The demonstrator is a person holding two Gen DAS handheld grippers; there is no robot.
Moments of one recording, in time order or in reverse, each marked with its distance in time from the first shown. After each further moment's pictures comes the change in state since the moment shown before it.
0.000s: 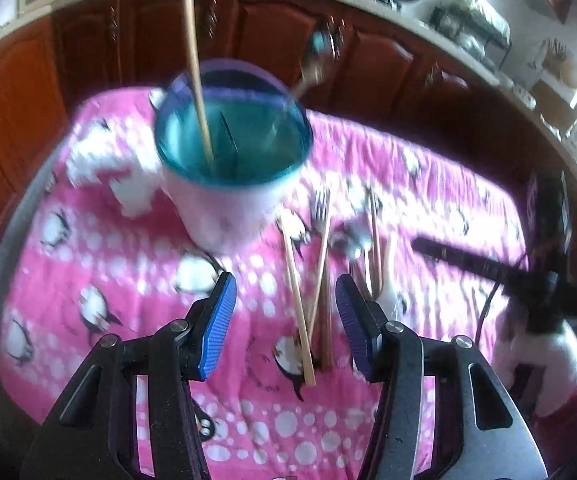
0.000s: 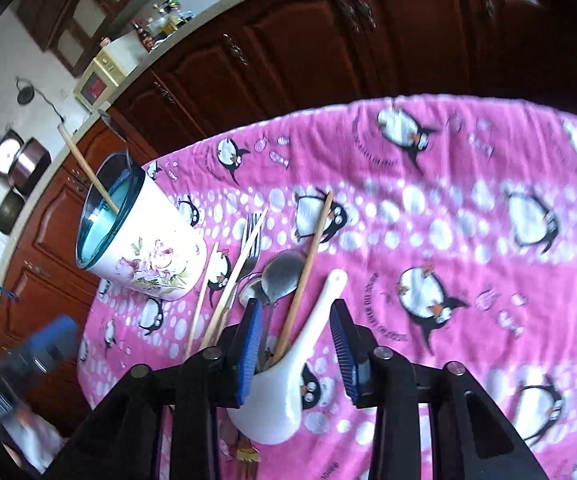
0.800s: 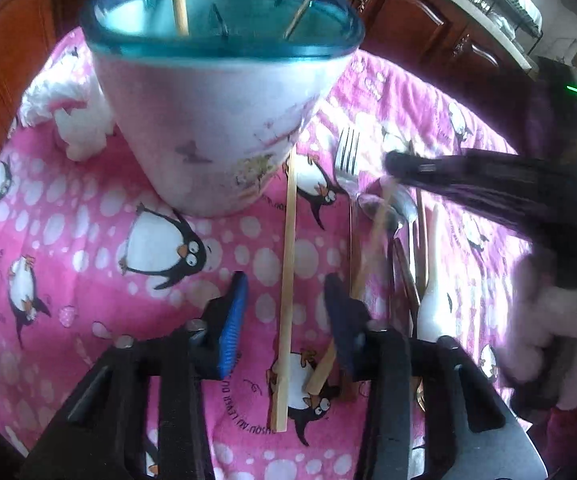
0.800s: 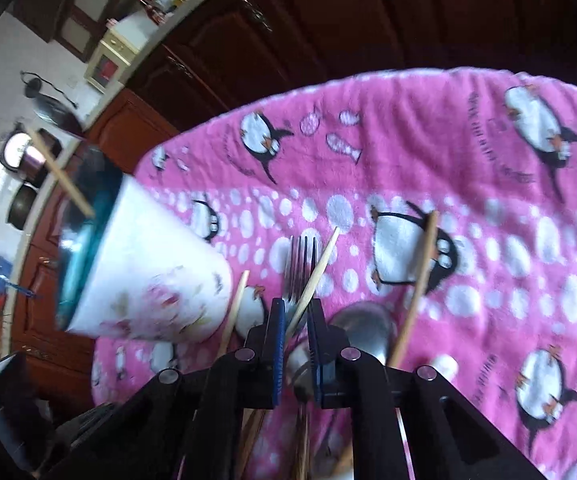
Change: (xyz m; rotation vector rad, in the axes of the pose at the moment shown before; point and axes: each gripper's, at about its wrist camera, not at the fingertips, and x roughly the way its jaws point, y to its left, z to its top) left arm 0.088 0.006 -0.004 -0.075 0.144 0.013; right arm 0.068 0.020 0.040 -0.025 0.086 0.106
